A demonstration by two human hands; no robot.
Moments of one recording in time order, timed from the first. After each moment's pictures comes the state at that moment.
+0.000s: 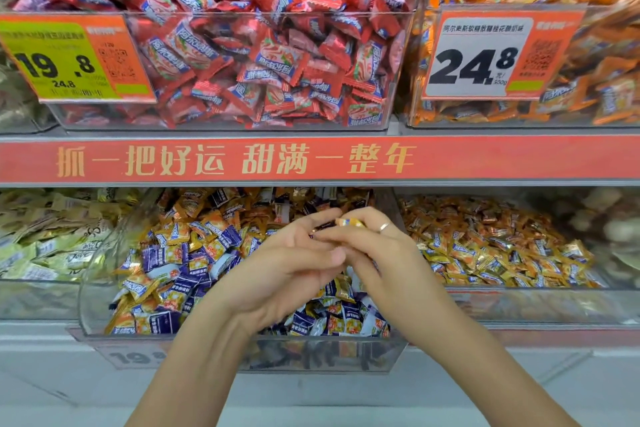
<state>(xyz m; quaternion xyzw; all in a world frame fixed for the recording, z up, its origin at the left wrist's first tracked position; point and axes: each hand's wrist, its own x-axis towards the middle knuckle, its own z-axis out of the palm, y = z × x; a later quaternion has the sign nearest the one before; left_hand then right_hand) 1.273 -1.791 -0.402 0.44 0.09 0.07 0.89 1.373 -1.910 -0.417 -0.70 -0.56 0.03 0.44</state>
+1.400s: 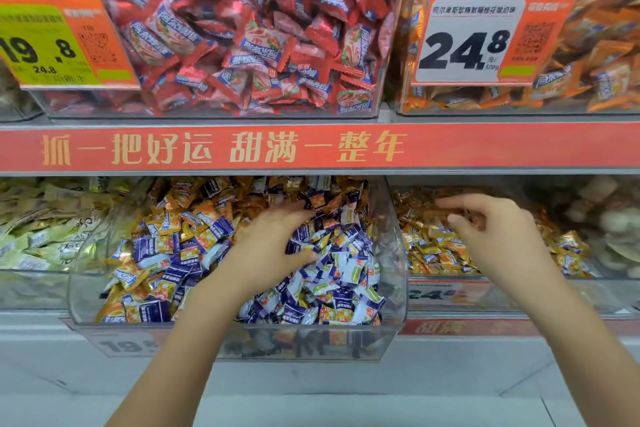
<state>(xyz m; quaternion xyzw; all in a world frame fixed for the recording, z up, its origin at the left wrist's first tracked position) 1.288 -1.748 -0.440 0.97 0.20 0.05 0.16 1.446 -1.971 -0.401 -0.89 -0.31 -0.03 0.34</state>
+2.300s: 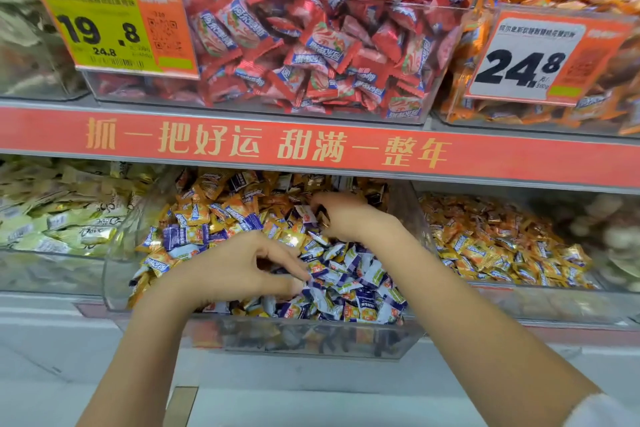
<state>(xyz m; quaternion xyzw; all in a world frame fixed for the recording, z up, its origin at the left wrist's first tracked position) 1.223 -1.721 -0.418 0.88 0.15 -0.06 0.44 1.407 -1.793 -0.422 -0.83 -0.53 0.16 0.03</state>
